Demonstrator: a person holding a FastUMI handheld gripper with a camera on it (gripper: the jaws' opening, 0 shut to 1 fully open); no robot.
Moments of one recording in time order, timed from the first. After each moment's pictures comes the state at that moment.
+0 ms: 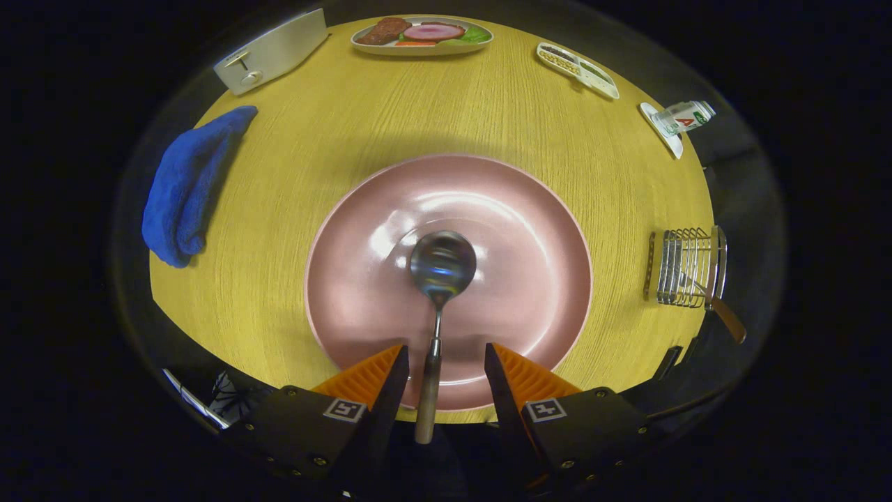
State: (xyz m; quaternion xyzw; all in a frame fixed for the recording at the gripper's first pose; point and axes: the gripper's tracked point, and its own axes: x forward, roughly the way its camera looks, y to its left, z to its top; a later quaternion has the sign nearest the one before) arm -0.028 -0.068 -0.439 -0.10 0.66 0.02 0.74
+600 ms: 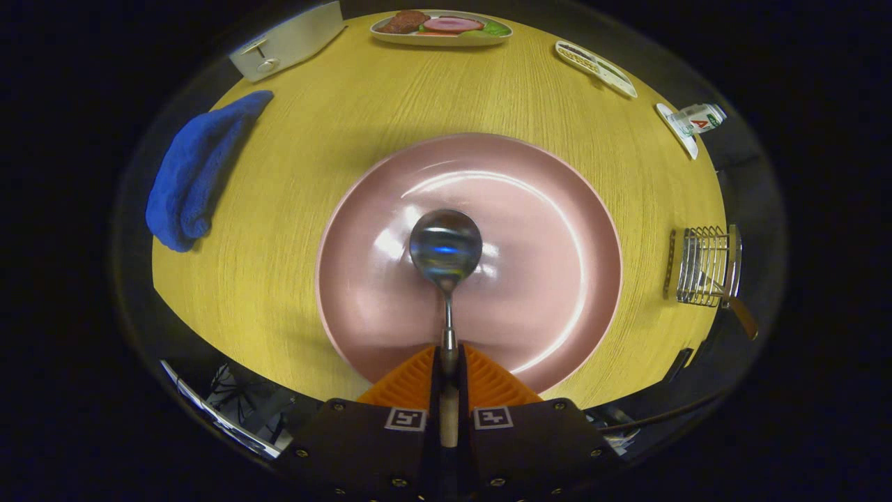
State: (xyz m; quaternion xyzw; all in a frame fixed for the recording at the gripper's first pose) arm -0.038 -0.056 -0.449 -0.10 0.67 0.03 0.74
